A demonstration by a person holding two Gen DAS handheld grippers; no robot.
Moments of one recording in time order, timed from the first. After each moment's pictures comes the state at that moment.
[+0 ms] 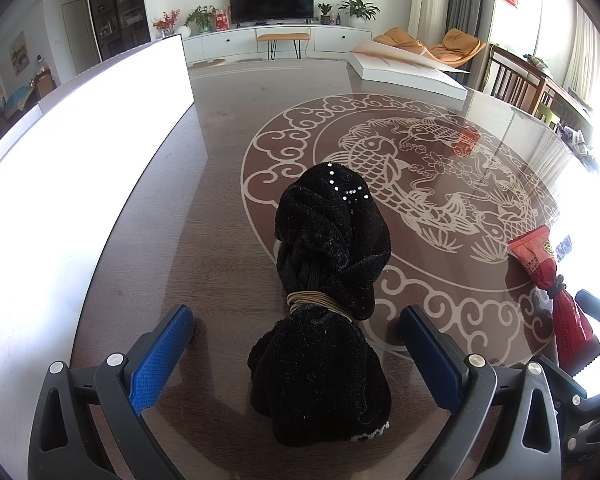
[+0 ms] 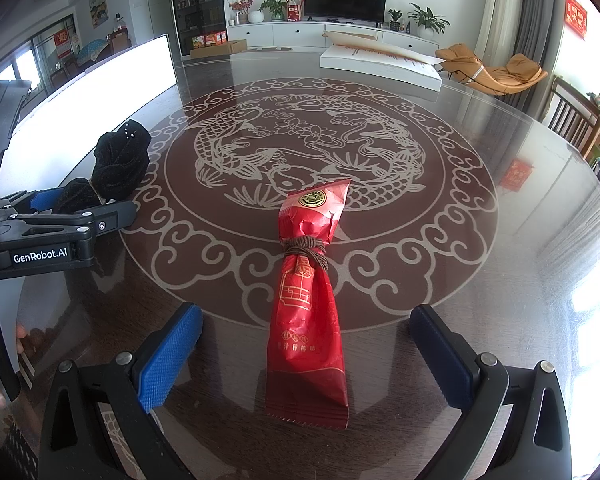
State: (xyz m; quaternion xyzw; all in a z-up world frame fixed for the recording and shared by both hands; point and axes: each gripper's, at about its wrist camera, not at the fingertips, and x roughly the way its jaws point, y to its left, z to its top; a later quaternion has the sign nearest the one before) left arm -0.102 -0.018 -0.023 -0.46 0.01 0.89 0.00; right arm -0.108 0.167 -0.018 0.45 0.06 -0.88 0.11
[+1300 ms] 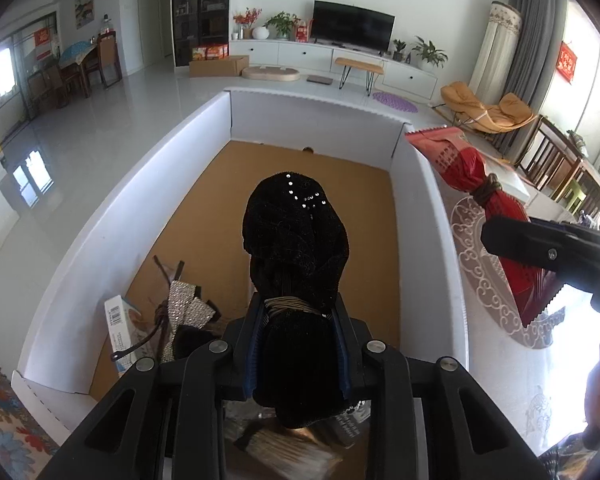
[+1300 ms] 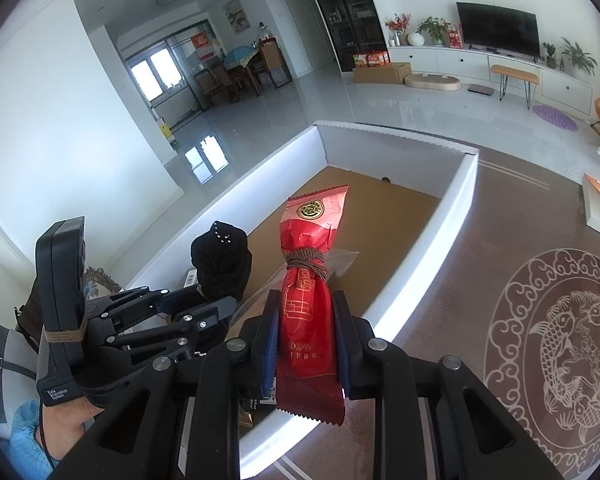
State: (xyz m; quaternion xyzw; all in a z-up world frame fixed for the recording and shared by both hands) left arm -0.025 -0.295 0.095 -0.45 -0.08 0.89 -0.08; right arm -0.142 -0.164 0.136 0.44 0.04 -0.81 0.39
